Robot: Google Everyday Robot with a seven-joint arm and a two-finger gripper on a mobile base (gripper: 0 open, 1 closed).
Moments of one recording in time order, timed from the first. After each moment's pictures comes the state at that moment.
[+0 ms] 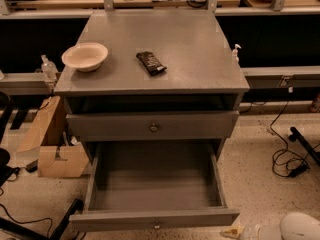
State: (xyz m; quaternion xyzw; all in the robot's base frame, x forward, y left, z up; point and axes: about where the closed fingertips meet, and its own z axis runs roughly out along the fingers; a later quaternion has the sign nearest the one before) arm 0.308 -0.218 0.451 -0.59 0.76 0.17 0.22
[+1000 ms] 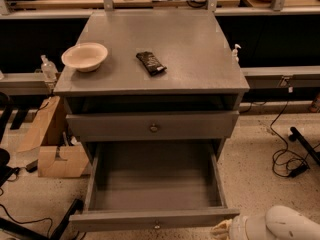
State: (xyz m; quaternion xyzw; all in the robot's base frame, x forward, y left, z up) arm 0.351 -0.208 0.394 -0.59 0.74 0.18 0.26
